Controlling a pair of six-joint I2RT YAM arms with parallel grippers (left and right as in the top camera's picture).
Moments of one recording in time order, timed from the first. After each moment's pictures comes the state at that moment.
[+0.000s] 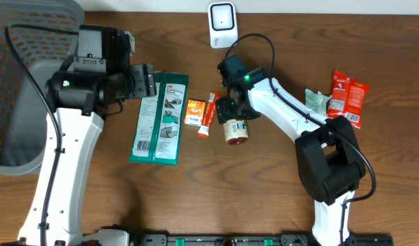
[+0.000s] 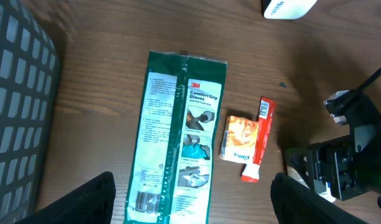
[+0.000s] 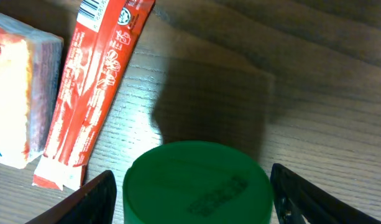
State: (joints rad) left arm -0.11 1.46 1.54 -1.06 0.09 -0.20; right arm 0.53 2.08 1.54 -0.87 -0.06 0.34
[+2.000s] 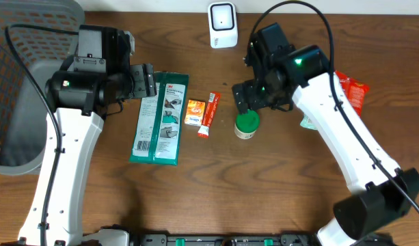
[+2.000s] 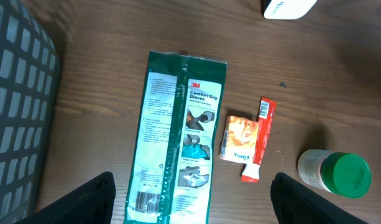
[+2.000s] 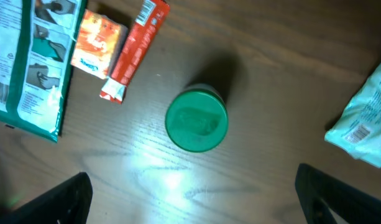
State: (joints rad) left arm -0.11 1.46 1.54 -1.06 0.09 -0.20; right arm 0.45 1.78 1.77 -1.30 -0.07 0.22
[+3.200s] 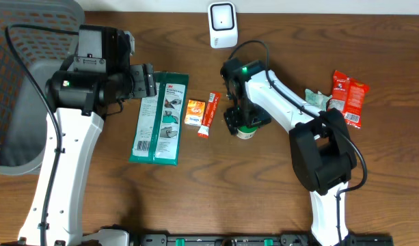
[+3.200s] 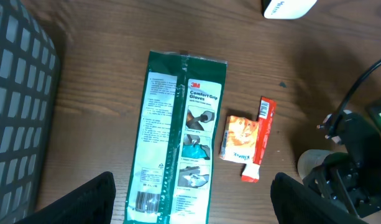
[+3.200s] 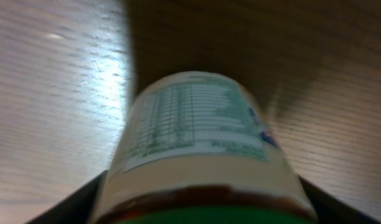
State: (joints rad) left arm -0.11 1.46 1.54 -1.06 0.09 -0.20; right arm 0.51 2.16 1.65 -1.20 -0.01 0.21
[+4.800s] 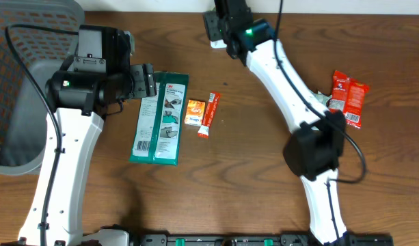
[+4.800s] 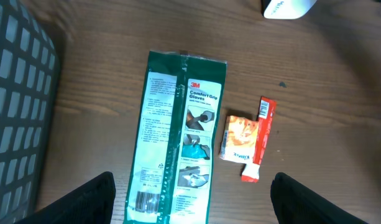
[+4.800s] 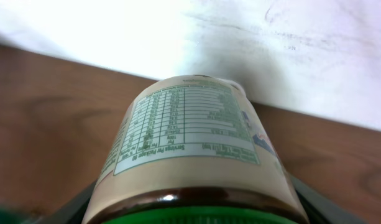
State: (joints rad) left arm -0.11 1.46 1.54 -1.06 0.09 -0.20; right arm 0.48 2.32 2.27 -0.59 0.23 0.12
